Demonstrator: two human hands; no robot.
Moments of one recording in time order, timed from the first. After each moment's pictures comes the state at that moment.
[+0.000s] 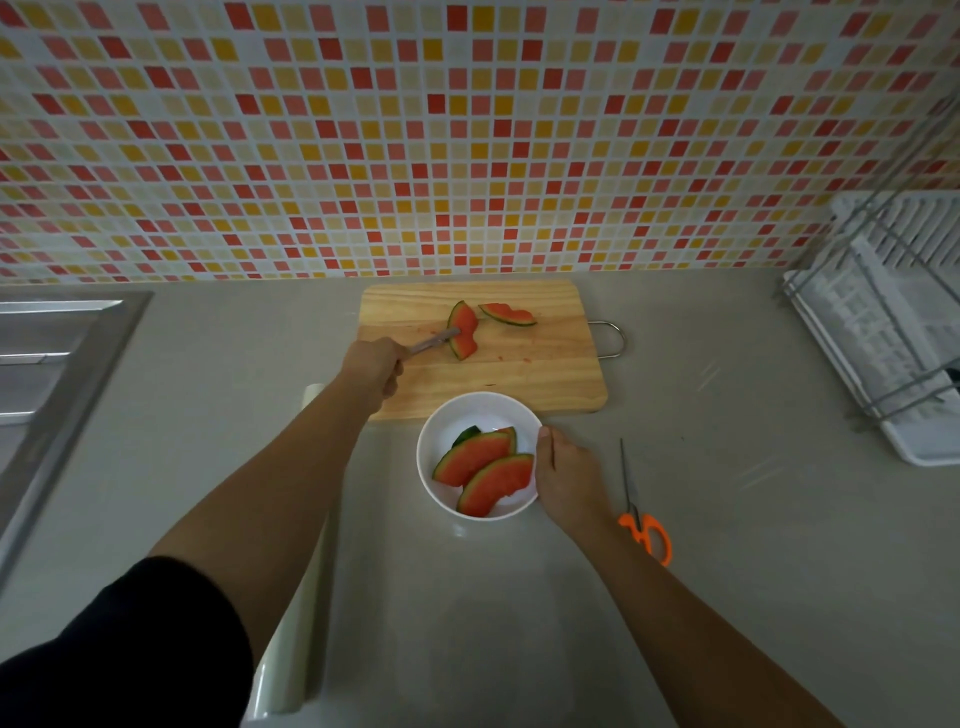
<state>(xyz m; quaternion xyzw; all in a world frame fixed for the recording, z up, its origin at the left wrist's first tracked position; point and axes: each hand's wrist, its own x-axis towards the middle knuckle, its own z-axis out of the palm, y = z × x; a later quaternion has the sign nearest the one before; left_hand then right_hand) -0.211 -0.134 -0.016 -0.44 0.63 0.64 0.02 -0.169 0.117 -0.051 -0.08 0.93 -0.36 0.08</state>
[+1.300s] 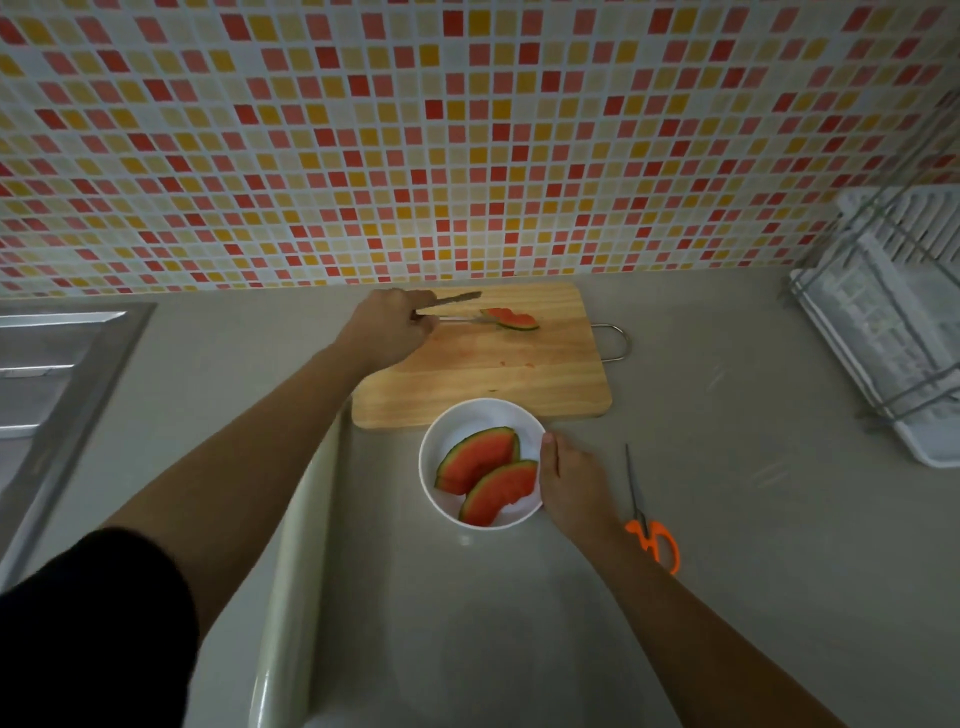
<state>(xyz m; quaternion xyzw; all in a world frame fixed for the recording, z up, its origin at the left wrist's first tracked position) -0.227 -0.134 0.037 -0.06 0.98 0.21 -0.02 -0.168 0.117 -0.054 -0.08 0.92 -0.37 0.09</state>
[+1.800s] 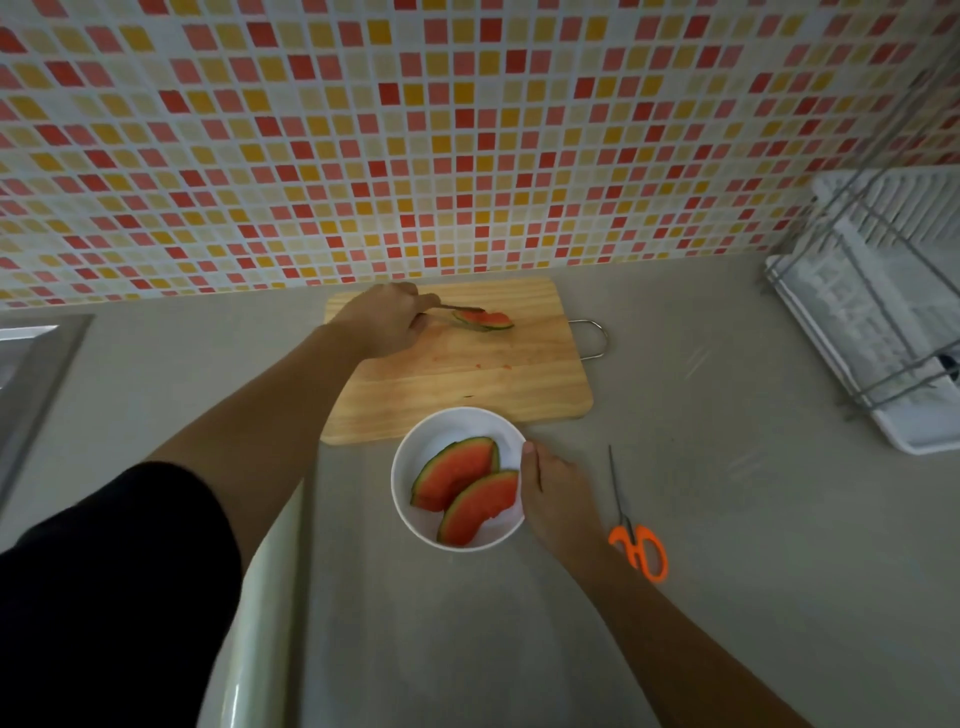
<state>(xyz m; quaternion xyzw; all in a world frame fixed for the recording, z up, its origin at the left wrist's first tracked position) -0.288 -0.141 0.000 0.11 0.99 0.06 0.01 -0.169 0.117 -0.055 -0.08 0.93 -0.35 0.07</state>
